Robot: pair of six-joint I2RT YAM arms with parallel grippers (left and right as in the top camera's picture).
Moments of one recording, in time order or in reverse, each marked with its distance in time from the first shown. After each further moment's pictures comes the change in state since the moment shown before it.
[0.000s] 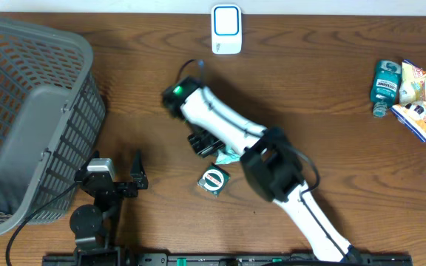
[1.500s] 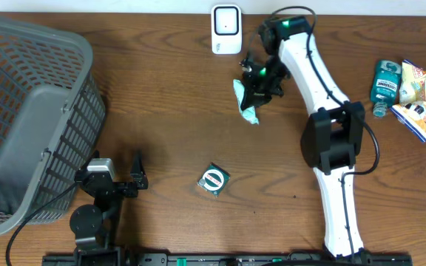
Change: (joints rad) left arm 0.000 0.000 0.000 0.000 0.000 0.000; right arm -0.459 -0.064 0.096 0.093 -0.487 -0.288
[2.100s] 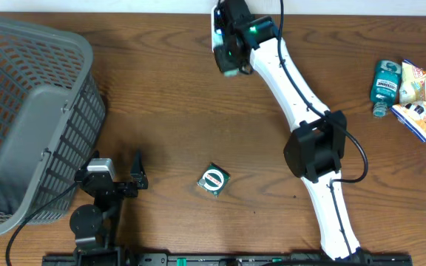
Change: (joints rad) left arm 0.000 0.000 0.000 0.000 0.000 0.000; right arm 0.151 -0.013 0.079 0.592 0.510 0.096
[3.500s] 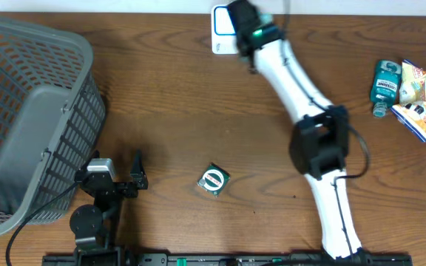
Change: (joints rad) left arm 0.000 0.000 0.000 0.000 0.000 0.000; right arm -0.084 -0.016 -0.094 -0.005 0.452 0.029
